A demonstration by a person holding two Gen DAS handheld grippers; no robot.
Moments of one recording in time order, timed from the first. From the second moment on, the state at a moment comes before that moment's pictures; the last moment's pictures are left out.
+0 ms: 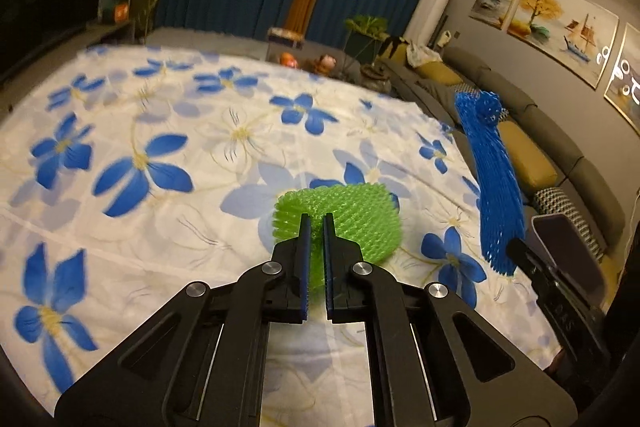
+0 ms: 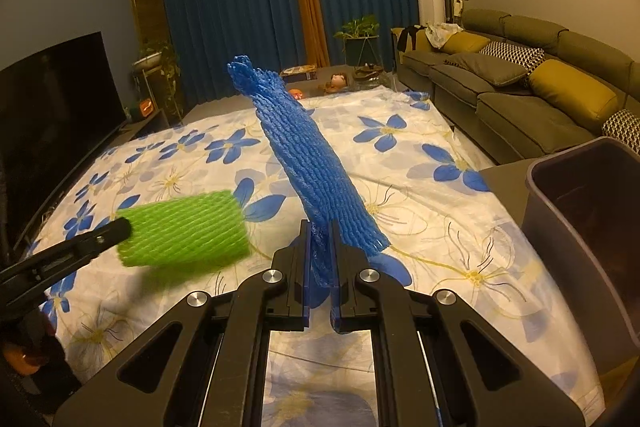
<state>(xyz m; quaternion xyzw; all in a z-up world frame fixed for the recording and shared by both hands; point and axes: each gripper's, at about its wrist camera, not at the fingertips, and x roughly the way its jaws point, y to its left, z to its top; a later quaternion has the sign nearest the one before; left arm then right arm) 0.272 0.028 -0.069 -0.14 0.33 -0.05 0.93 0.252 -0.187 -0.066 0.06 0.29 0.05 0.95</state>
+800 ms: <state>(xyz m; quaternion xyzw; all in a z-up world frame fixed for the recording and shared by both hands) 0.188 -0.032 0.002 -0.10 0.25 -0.12 0.96 0.150 -0.240 -0.014 0.06 0.22 0.04 0.97</state>
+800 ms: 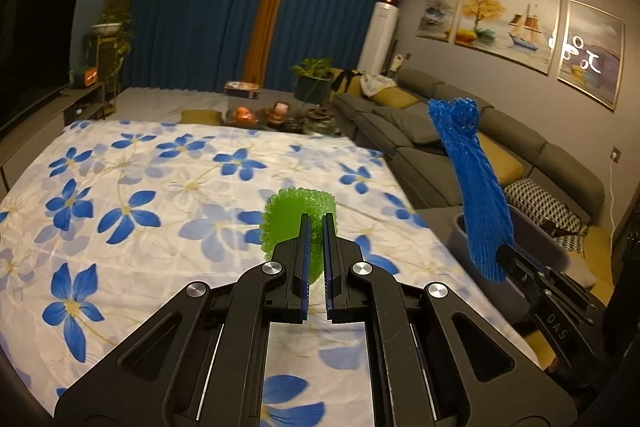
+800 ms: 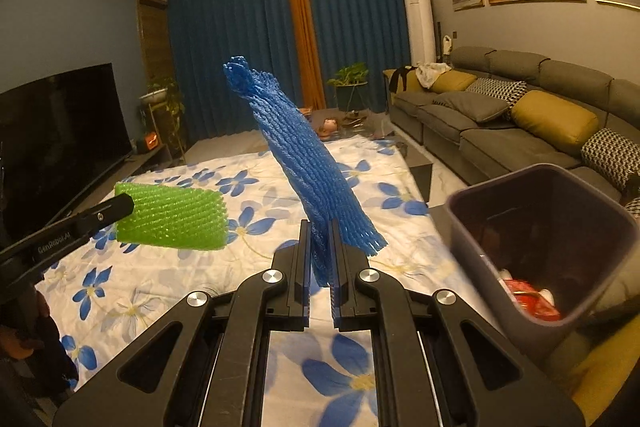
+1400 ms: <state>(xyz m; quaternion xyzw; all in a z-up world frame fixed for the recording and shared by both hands) 0.181 -0.141 0.021 -0.04 0.23 -0.21 0.95 0.124 -0.320 -0.010 0.08 0.20 -0.04 0.98</state>
